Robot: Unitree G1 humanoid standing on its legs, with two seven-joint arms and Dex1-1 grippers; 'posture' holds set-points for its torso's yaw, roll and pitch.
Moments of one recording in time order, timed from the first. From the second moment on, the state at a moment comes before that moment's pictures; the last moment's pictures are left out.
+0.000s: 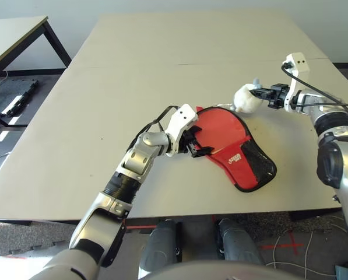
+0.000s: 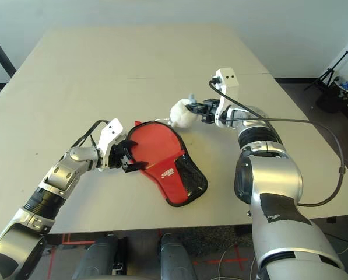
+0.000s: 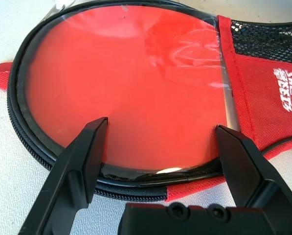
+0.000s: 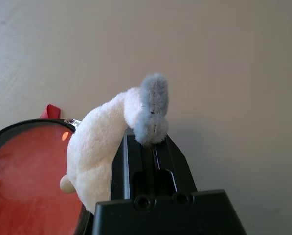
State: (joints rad) left arm -0.53 0.30 -0.30 0.21 -0.07 0.49 -0.83; right arm -1.15 -0.57 -0.11 1.28 0.06 0.24 0.95
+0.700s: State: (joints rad) left arm -0.54 0.30 -0.30 0.22 -0.07 0.48 -0.85; right arm -0.92 -0.92 0.25 1.07 0.11 0.29 1.60
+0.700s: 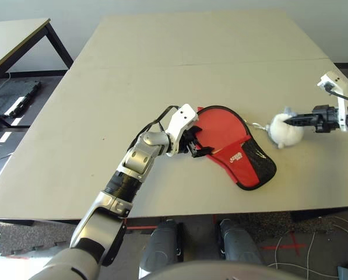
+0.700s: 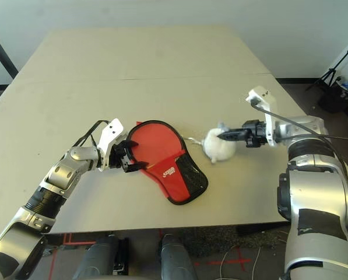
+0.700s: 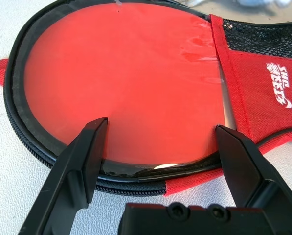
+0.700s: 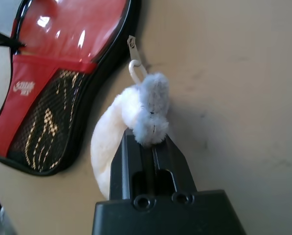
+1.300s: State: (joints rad) left arm -0.55 0.29 -0.32 0.26 -0.07 0.47 -0.85; right arm -0.67 -1.38 0.83 0.38 0.73 0.38 1.61
